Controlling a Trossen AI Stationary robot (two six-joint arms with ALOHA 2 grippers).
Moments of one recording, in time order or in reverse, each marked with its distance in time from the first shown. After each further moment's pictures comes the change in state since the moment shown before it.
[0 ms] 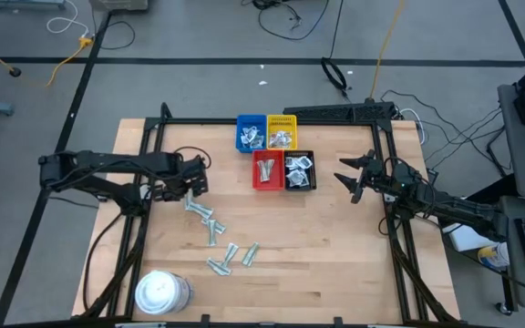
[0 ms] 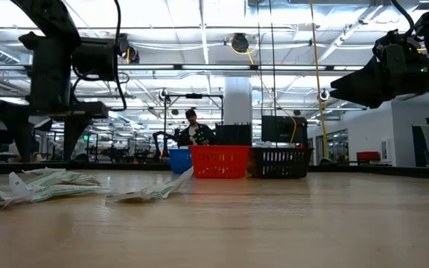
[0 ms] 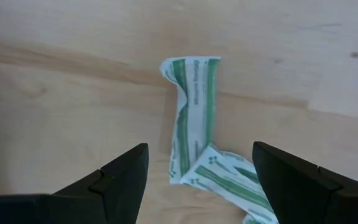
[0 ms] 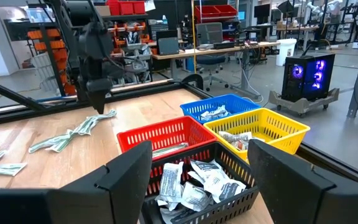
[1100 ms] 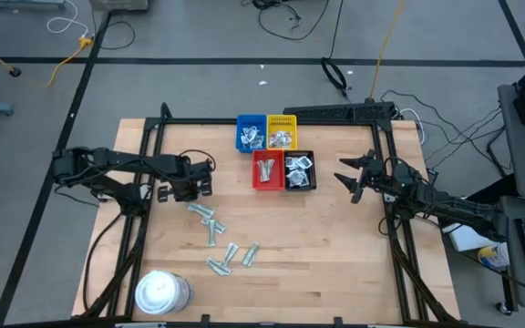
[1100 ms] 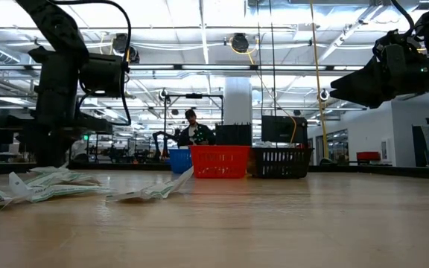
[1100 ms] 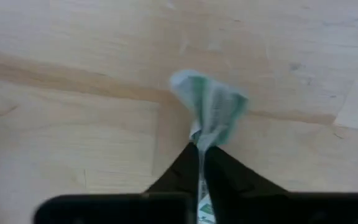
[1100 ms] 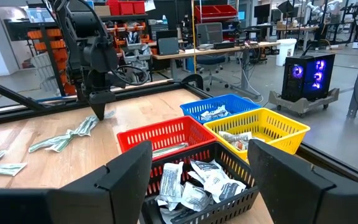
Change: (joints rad) left arm 0.000 0.133 -0.019 0.119 -0.001 0.033; right arm 0.000 0.000 0.000 0.000 0.000 0.000
